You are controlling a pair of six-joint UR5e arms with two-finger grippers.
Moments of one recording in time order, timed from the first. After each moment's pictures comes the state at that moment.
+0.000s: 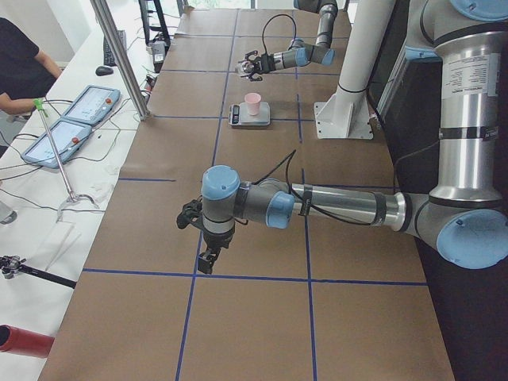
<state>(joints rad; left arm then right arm) -1.50 -1.50 -1.71 -1.70 -2.18 0.22 0.22 -1.15 1.72 -1.35 0.39 0.38</state>
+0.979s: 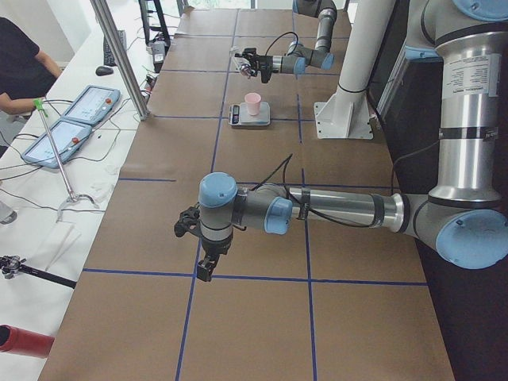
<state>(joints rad) -1.52 -1.51 -1.68 -1.70 -2.18 0.22 0.22 -1.13 1.70 -1.40 0.16 -0.10</state>
